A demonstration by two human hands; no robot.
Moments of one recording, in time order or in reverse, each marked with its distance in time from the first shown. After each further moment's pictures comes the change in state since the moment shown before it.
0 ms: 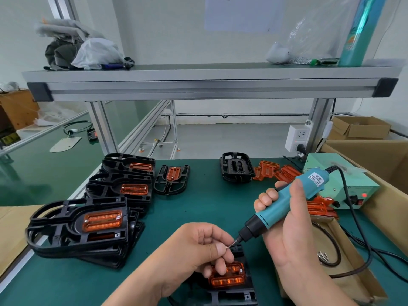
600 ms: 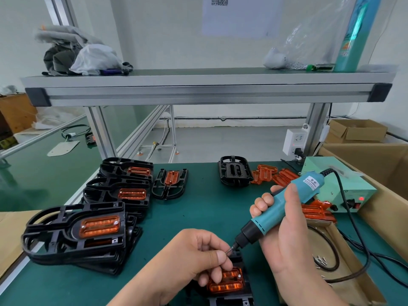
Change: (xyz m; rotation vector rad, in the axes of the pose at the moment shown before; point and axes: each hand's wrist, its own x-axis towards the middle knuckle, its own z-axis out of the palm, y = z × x) left_hand 0.003 -0.003 -0.001 0.039 -0.018 -0.001; right_hand -0.001 0.002 0.002 -0.018 -0.019 -0.015
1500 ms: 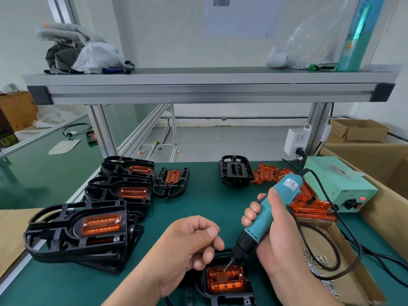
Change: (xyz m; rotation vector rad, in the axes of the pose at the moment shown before) left_hand 0.004 -0.002 -0.007 -0.286 0.128 0.050; right_hand -0.004 0.012 -0.003 -0.149 0.036 0.119
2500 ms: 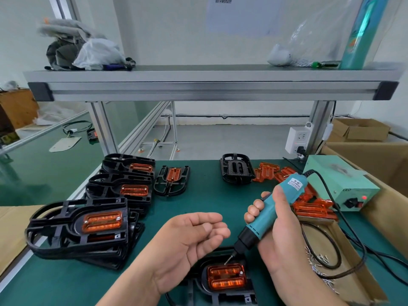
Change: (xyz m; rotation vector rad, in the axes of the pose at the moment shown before) left_hand -0.005 0.011 0.004 -0.386 0.009 -0.082; right_hand 0.003 -0.001 0.001 0.045 0.039 0.015
